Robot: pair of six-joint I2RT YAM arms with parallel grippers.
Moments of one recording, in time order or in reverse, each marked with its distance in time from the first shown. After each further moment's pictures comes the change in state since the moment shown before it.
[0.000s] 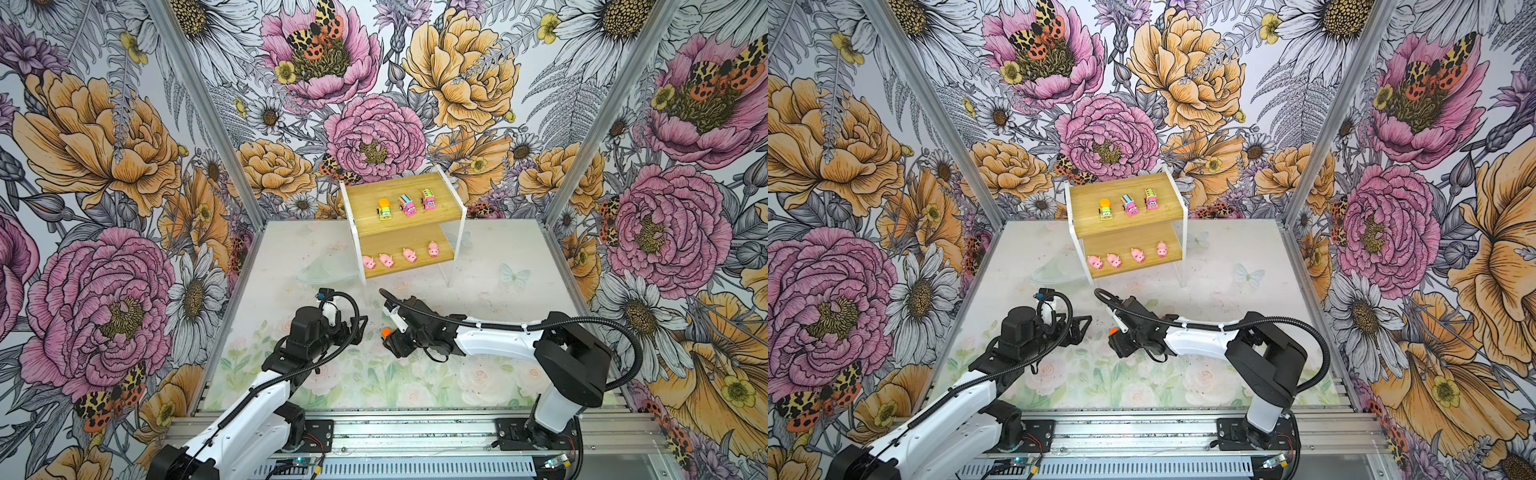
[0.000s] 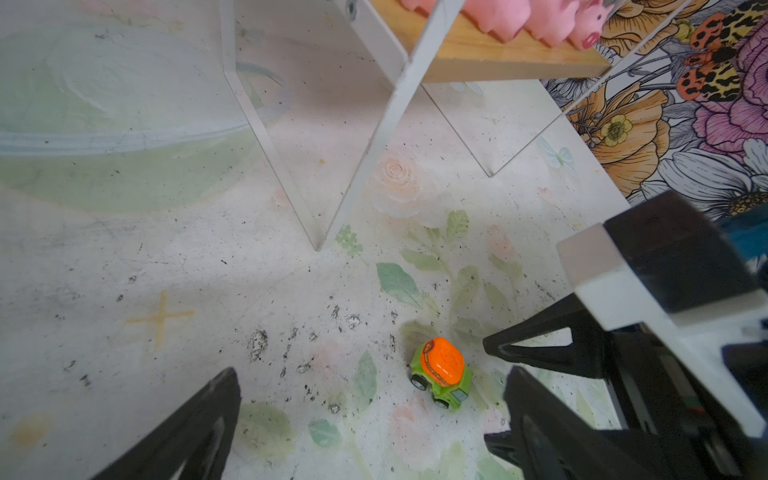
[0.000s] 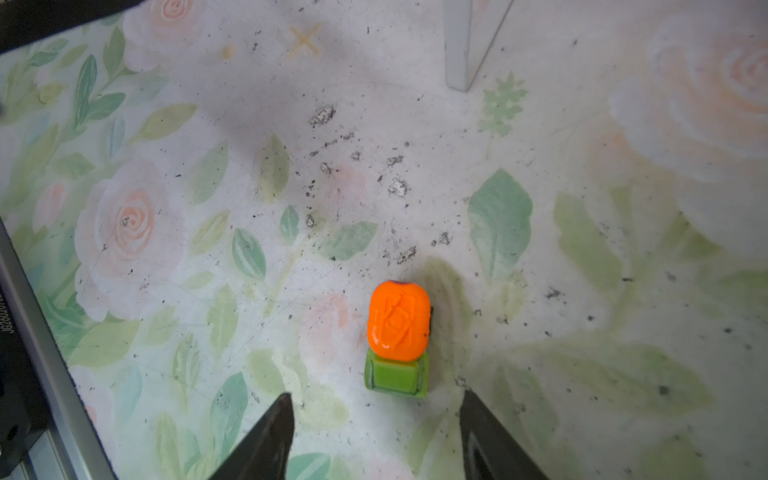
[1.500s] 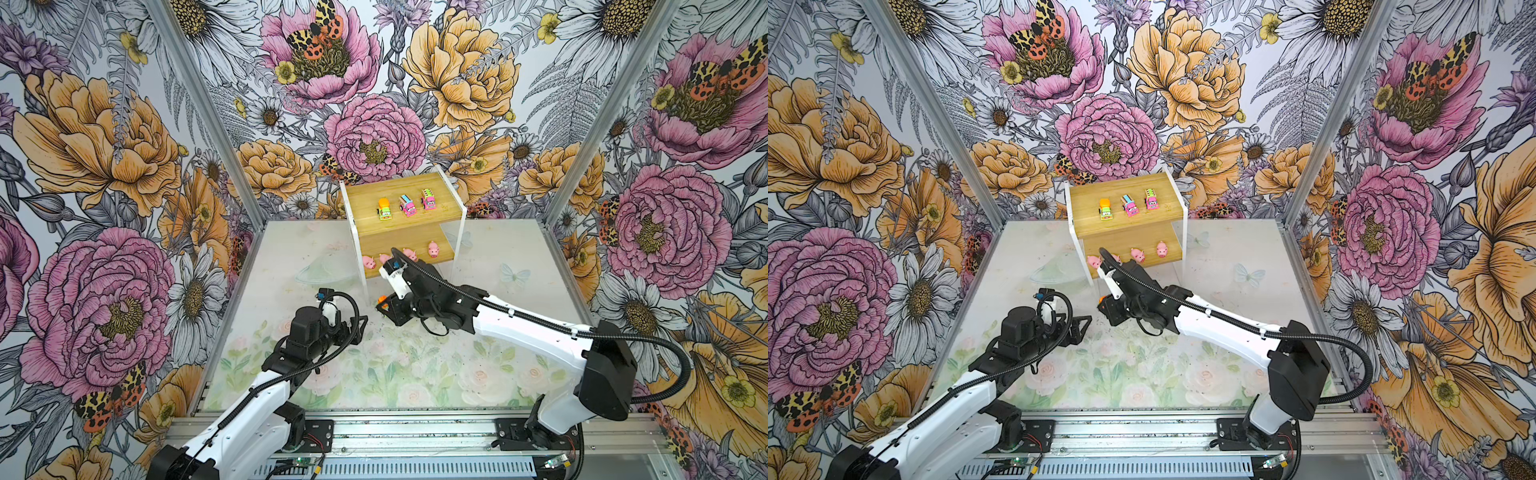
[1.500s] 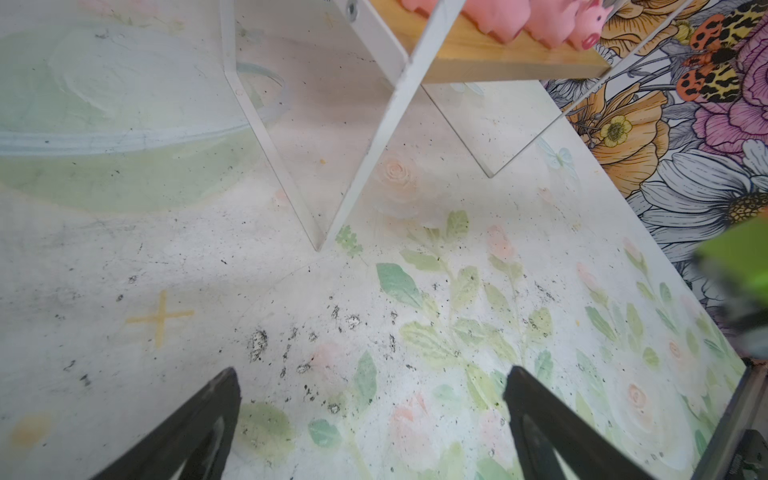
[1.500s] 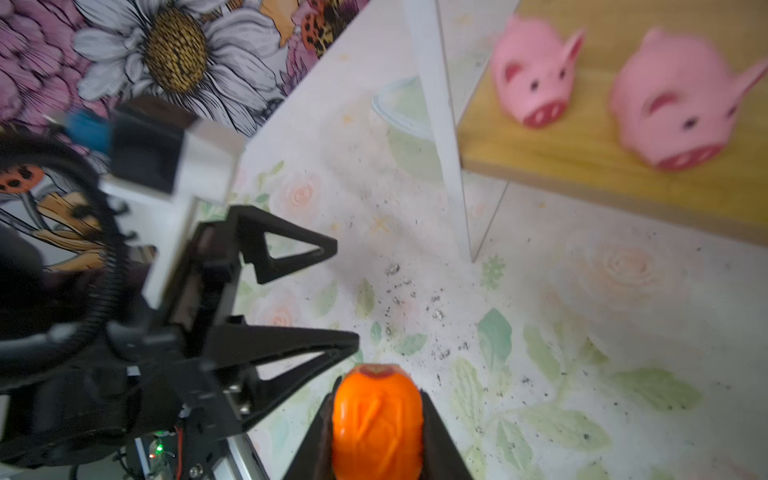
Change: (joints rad) left arm 0.001 0.000 0.000 0.000 0.000 -0.003; right arm -0.028 -0.165 0.403 -0.312 -0.034 0.042
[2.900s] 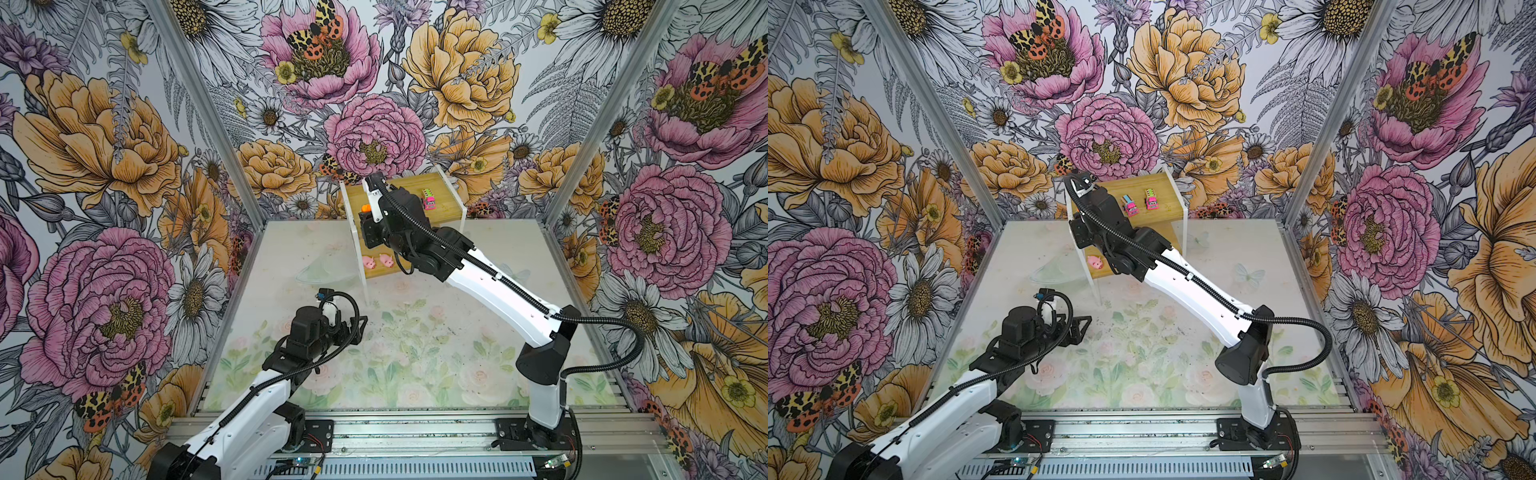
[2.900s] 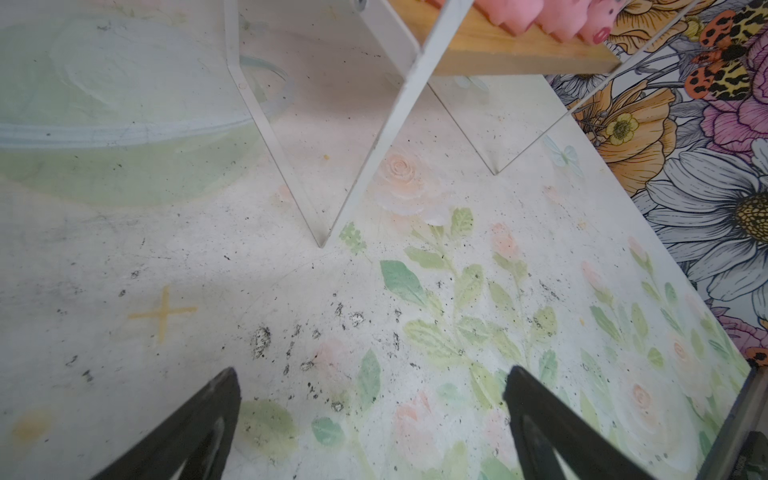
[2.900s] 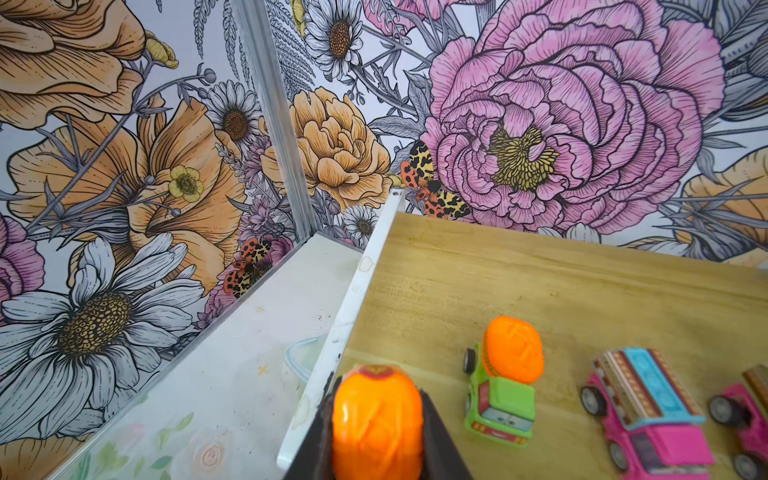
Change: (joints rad) left arm 0.006 0.012 0.000 0.000 0.000 0.000; right arm 0.000 0.402 0.878 -0.188 0.481 -0.192
